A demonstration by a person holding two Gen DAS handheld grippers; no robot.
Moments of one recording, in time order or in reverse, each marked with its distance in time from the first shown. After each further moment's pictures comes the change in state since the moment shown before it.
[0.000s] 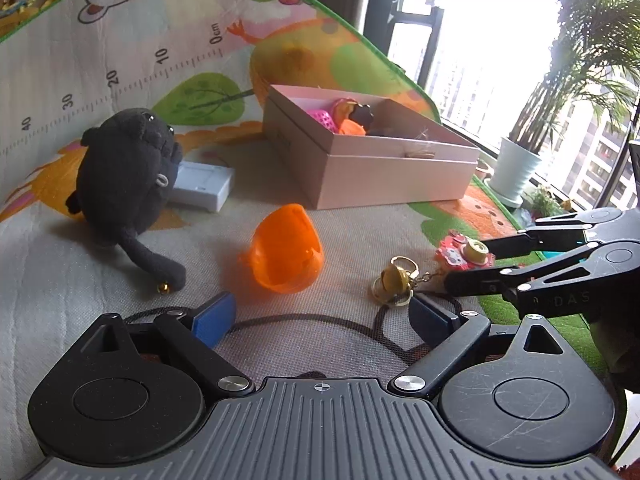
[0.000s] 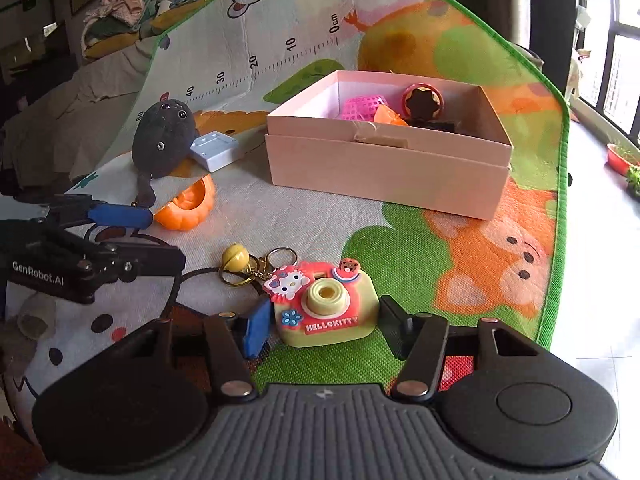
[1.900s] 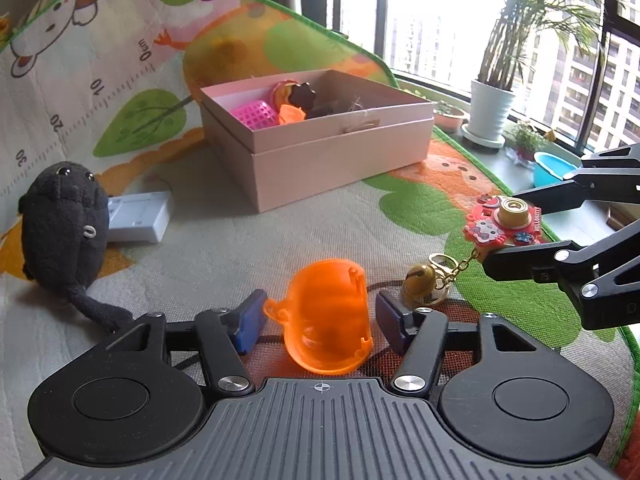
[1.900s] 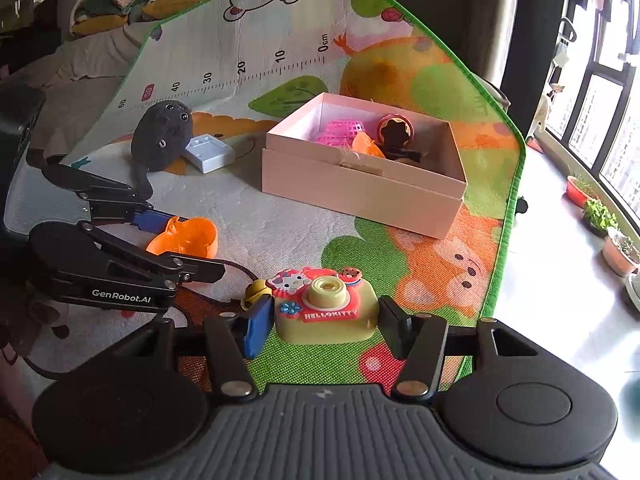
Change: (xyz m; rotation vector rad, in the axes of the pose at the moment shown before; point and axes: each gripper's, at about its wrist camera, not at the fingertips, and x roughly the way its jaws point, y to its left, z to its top) left arm 0.019 -0.043 0.010 0.226 0.071 0.007; right arm -0.046 0.027 0.005 -0.096 -0.009 -0.147
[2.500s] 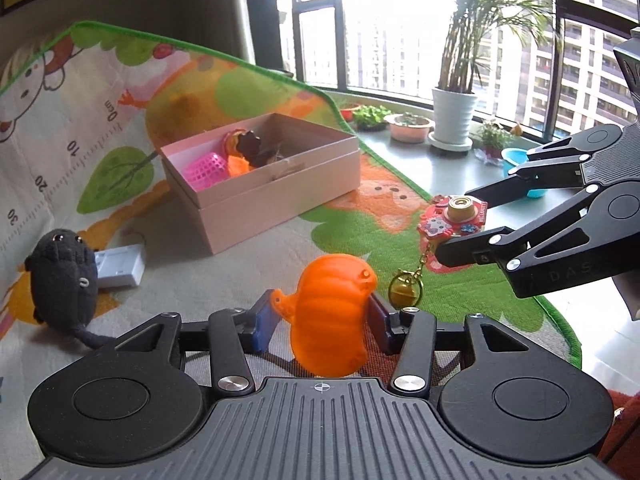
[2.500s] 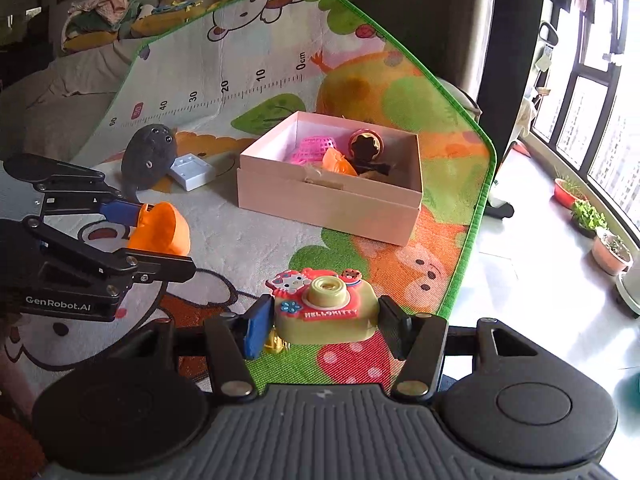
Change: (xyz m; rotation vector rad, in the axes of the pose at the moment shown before) left arm -0.048 -0.042 0.010 0.117 -0.088 -0.044; right arm -0.027 -0.031 0.007 0.029 -0.045 -0.014
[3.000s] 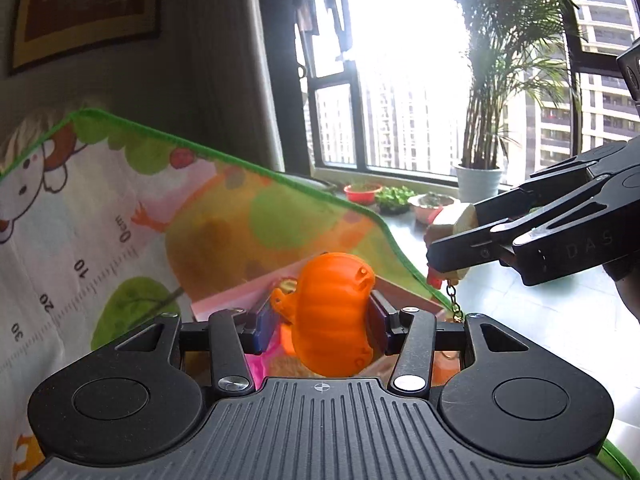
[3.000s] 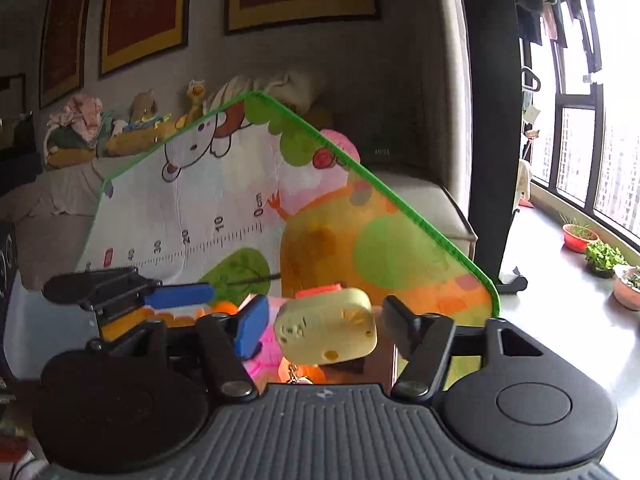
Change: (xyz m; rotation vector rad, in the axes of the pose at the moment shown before) left arm 0.075 0.063 0.124 0.031 -0.262 0.070; right arm 0.075 -0.083 0.153 0.185 -0.285 0.043
